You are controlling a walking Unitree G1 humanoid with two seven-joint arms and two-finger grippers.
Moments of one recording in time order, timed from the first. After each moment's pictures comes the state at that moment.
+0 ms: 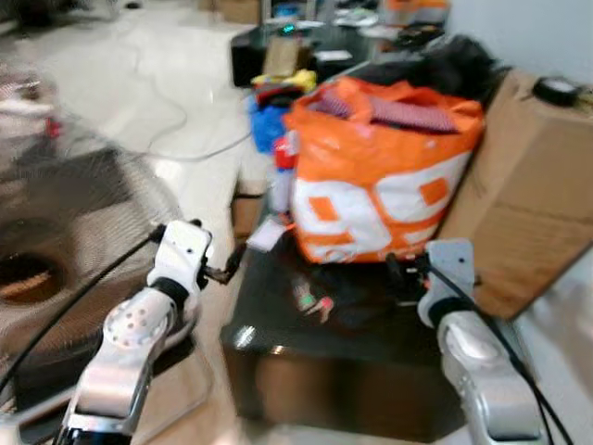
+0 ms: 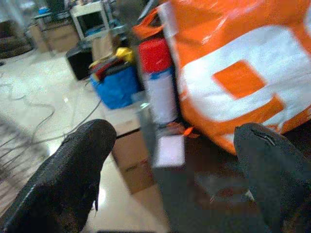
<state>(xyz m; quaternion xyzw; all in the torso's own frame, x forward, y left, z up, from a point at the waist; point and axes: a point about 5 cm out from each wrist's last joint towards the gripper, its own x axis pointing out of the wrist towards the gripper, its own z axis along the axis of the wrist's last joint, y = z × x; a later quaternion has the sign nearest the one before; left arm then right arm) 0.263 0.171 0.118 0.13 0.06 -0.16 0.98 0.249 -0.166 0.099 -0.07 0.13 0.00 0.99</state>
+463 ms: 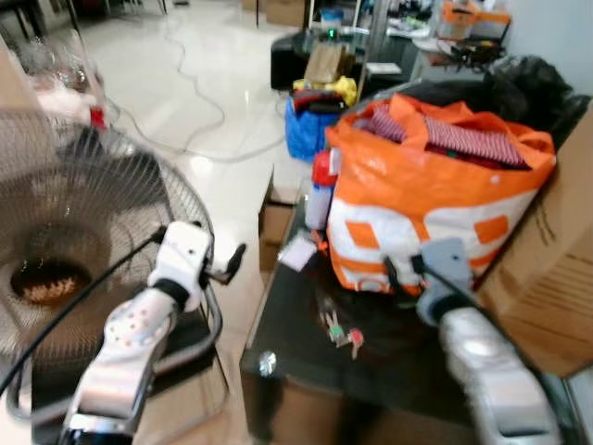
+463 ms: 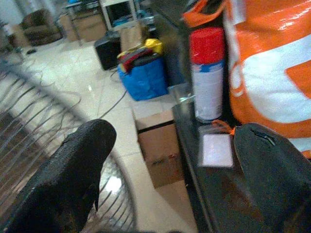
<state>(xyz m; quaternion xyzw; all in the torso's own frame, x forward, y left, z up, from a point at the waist) 0.263 0.167 0.117 0.13 0.07 -0.17 0.97 0.251 -0.174 0.096 -0.13 0.15 0.05 0.98</state>
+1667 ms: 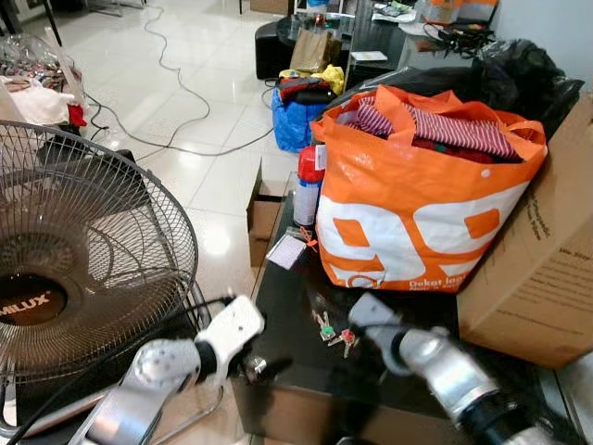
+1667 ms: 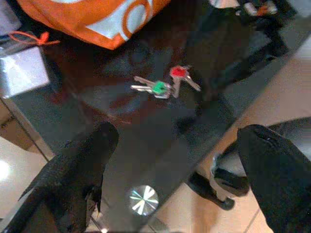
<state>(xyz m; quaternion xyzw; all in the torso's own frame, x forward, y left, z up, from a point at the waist) 0.208 0.141 0.057 0.15 0.25 -0.46 0.84 0.247 -0.135 -0.010 -0.25 0.41 0.32 0.82</state>
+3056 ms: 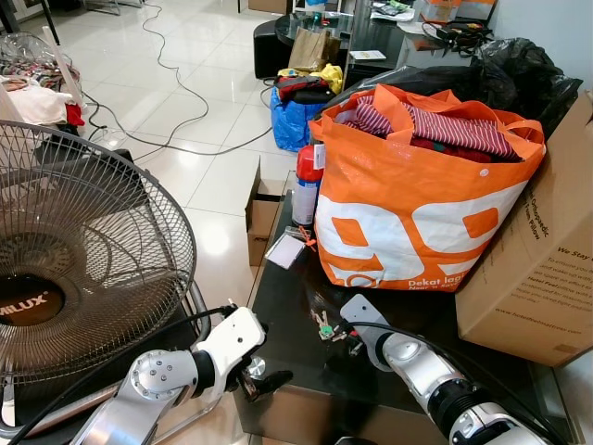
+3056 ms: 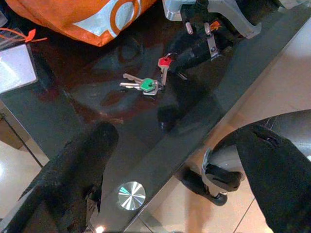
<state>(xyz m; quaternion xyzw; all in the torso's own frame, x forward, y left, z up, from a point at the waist) 0.199 0.138 0.060 0.15 0.25 -0.46 0.83 0.260 -0.124 -0.032 -0.23 0.39 0.26 0.85</state>
